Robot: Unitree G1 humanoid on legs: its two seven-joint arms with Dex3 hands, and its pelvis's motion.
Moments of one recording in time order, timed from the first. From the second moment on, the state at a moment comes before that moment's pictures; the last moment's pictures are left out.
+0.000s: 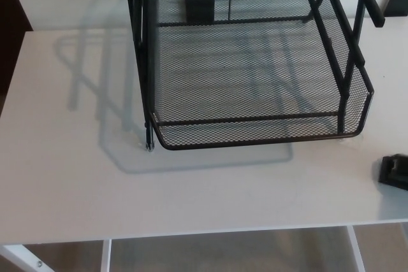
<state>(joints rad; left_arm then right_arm) 0.15 0.72 0.27 1.28 -0.06 -0.06 -0.22 -0.21 -1.04 0.38 0.26 -0.60 -0.03 0.23</state>
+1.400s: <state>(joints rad) 0.18 0.72 0.18 1.28 -0.04 -0.07 -0.22 -0.12 -0.81 0.24 0.42 -0.70 -0.11 -0.41</state>
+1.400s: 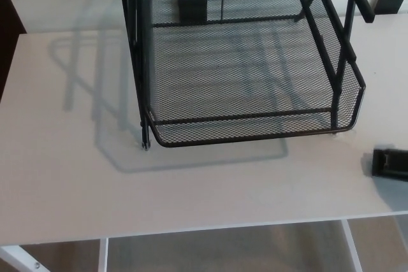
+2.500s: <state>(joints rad) 0.22 0.73 0.17 1.29 0.01 -0.14 -0.19 -0.31 -0.82 -0.16 0.17 -0.50 -0.23 -0.35</state>
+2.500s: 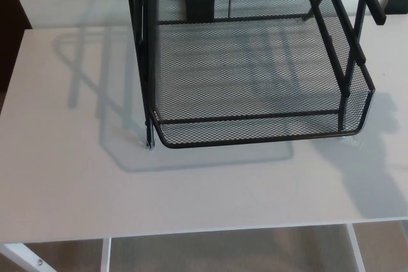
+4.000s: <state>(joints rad) 0.23 0.72 0.17 1.30 0.03 -0.16 -0.18 -0.66 -0.48 0.38 0.07 -0.56 -0.01 0.14</state>
